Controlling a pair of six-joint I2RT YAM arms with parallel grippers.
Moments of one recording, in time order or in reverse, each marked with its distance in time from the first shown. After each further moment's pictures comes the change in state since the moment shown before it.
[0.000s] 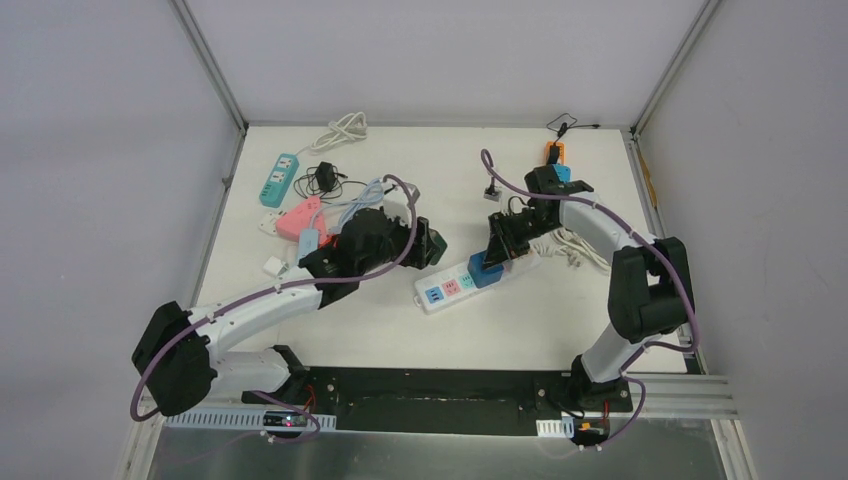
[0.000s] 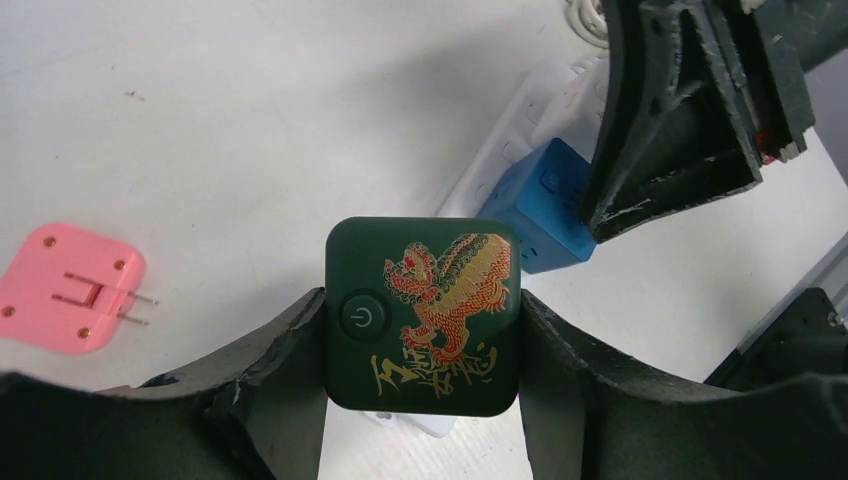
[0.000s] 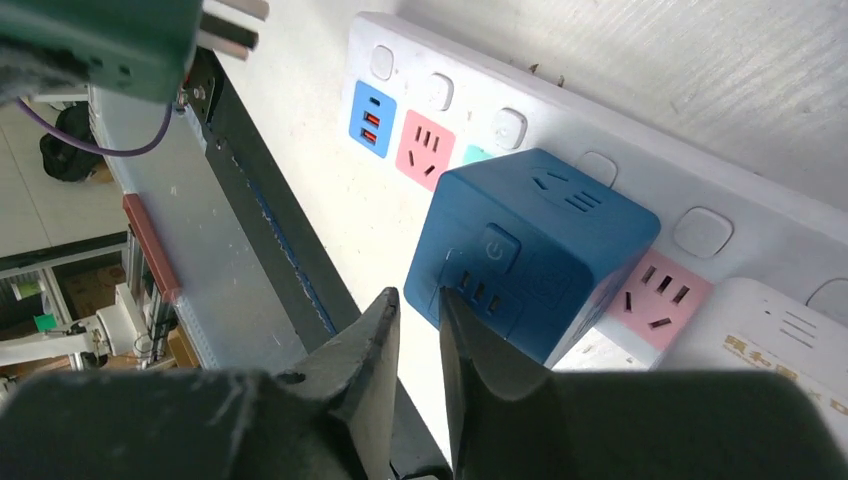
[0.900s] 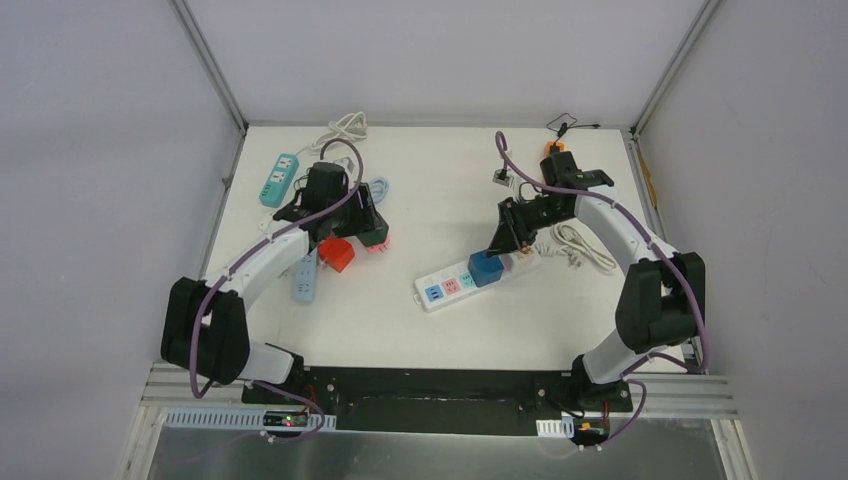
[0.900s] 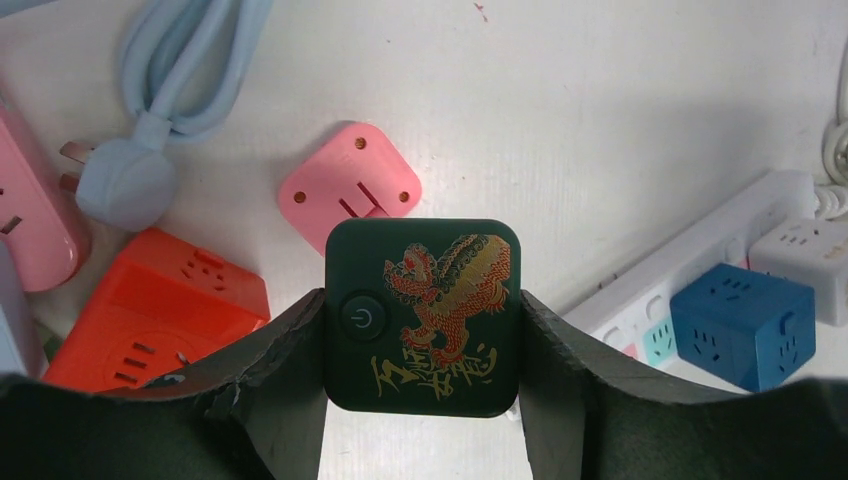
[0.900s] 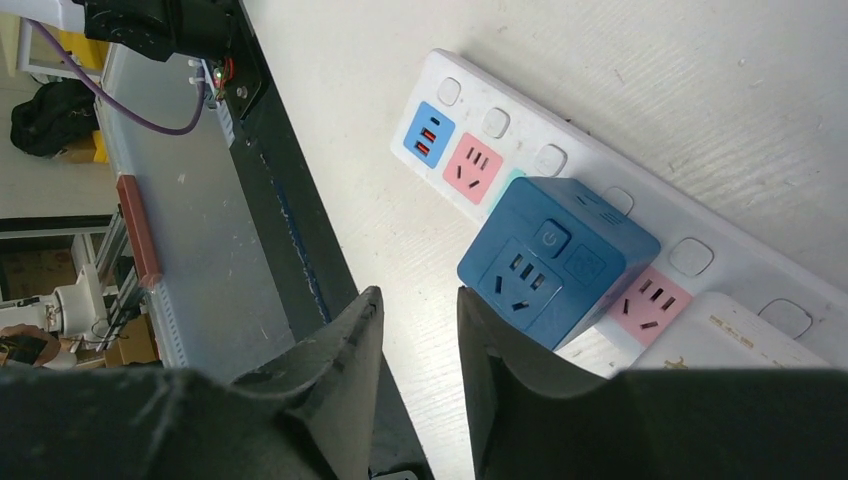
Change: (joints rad) left arm 0.504 0.159 0.155 -0.363 0.179 -0.170; right arm -0.047 -0.062 0.100 -0.120 -0.108 -0.172
